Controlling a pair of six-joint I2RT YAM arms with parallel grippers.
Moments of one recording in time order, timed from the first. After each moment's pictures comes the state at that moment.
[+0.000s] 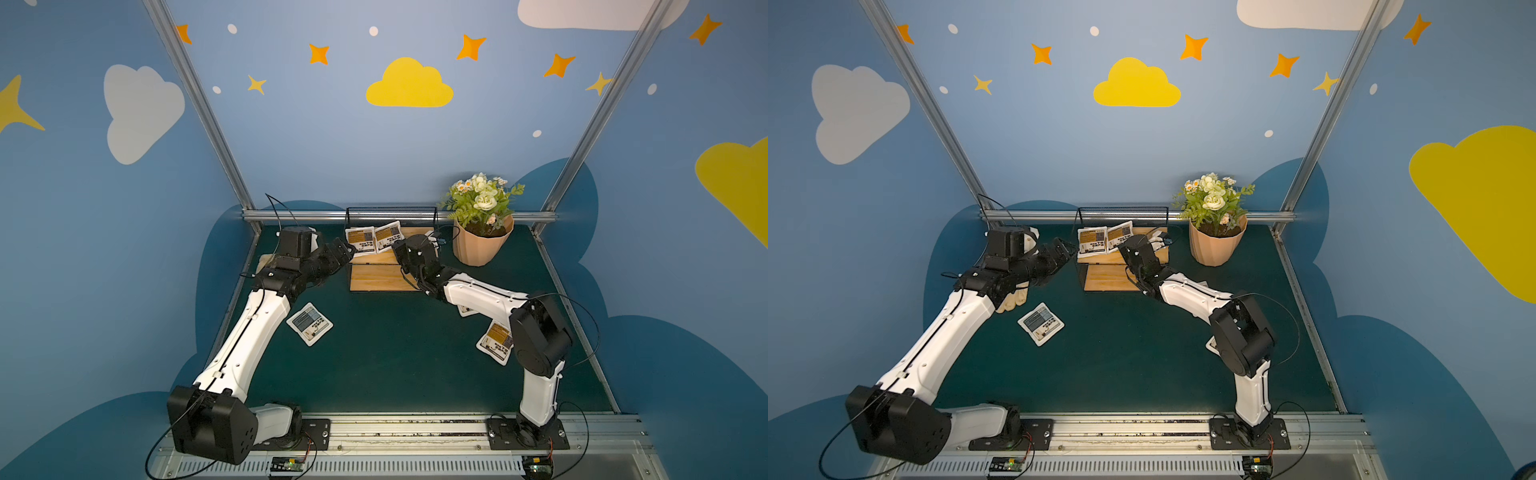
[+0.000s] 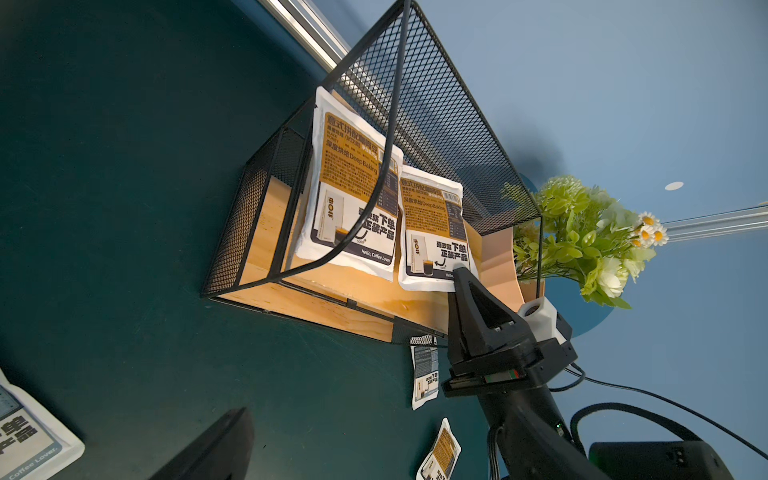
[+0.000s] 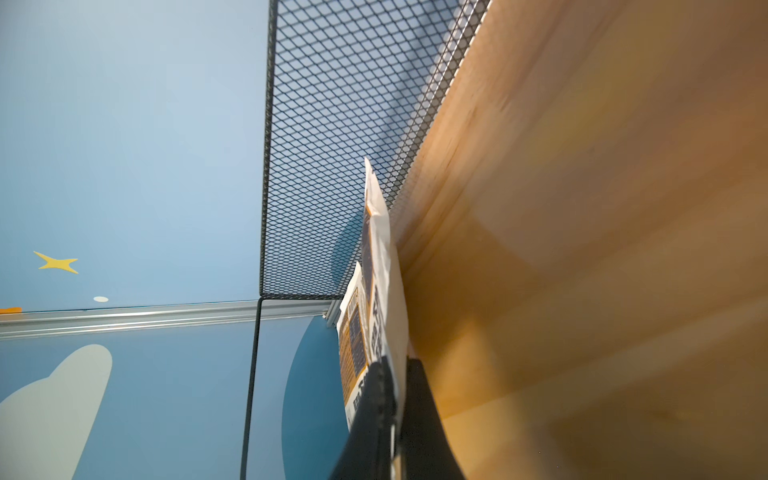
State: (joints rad) left arm -0.17 1.29 1.21 -0.54 0.32 -0.83; right arm 0.75 1.92 1.42 0.18 0.30 1.44
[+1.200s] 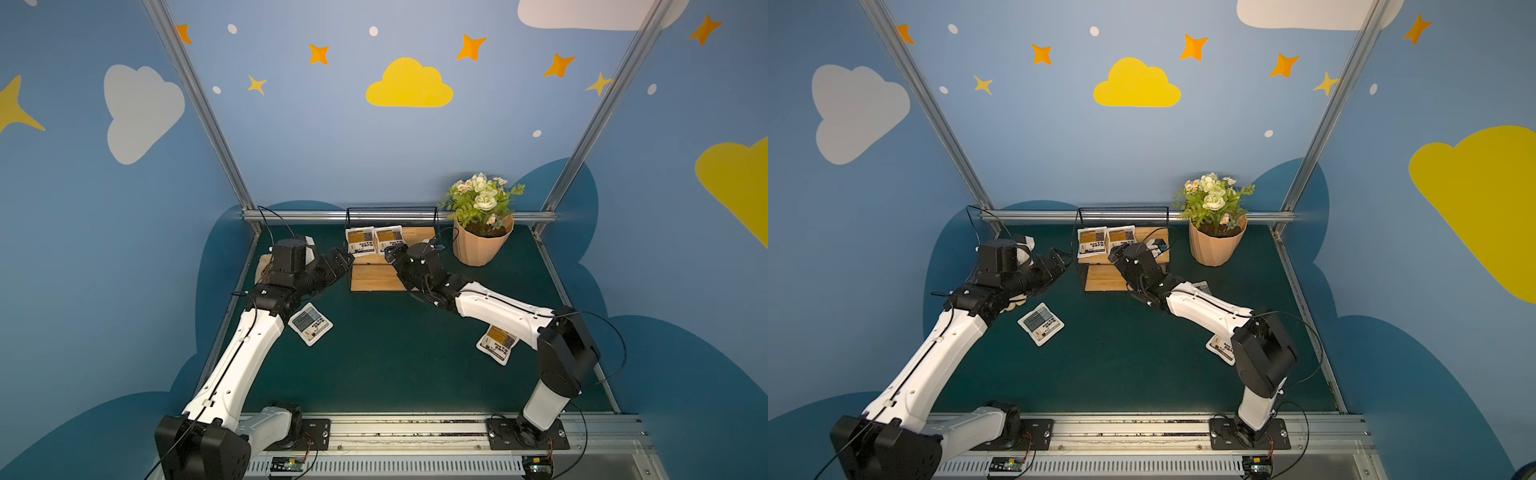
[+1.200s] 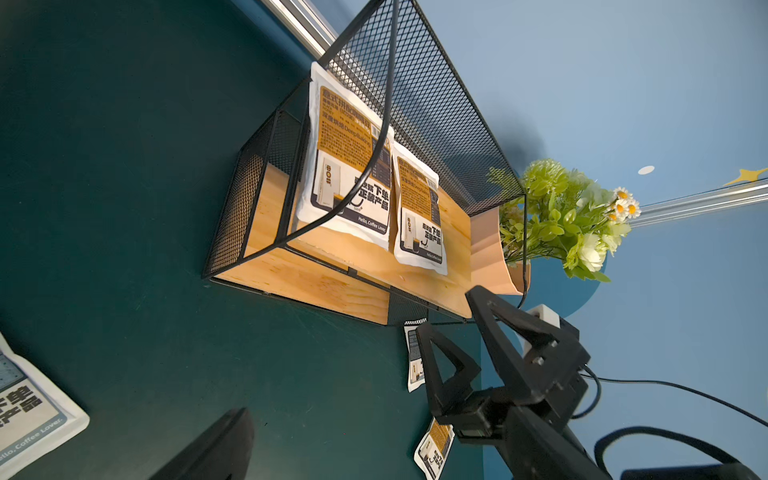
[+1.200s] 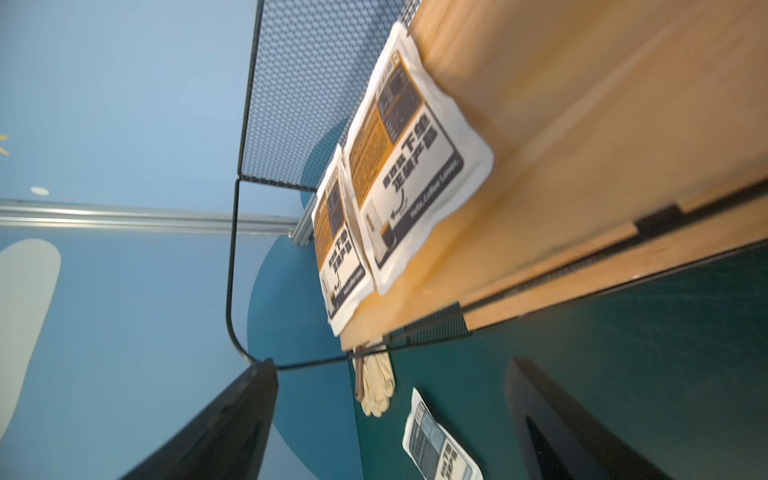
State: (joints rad) left arm -0.17 1.15 1.09 -0.51 0.35 -0.83; right arm 0.84 1.71 1.30 -0.04 0.19 1.32
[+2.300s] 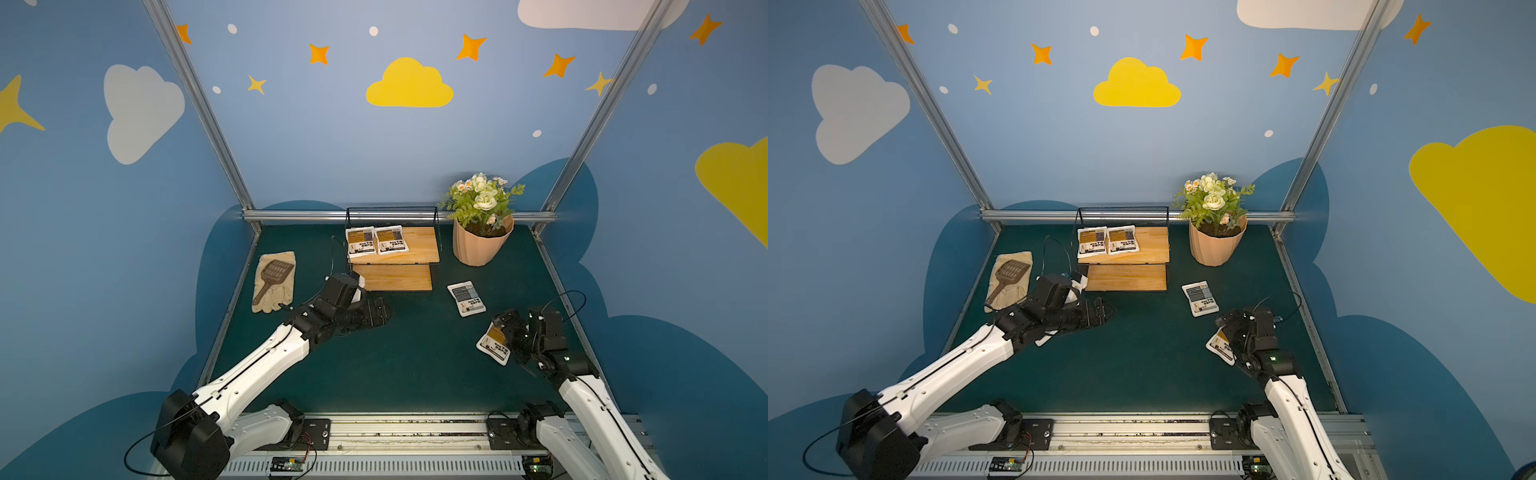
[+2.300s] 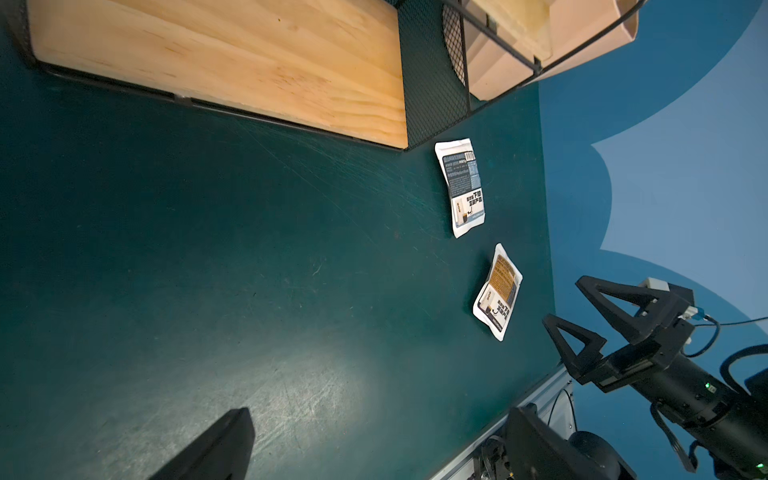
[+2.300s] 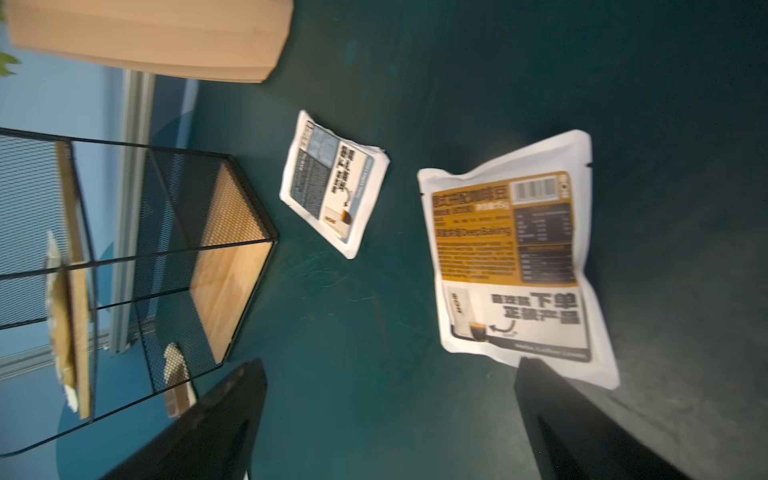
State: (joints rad) left arm -0.58 1.17 0.87 -0.49 0.26 -0.75; right arm 0.12 0.74 0.52 -0.64 -0.09 1.06
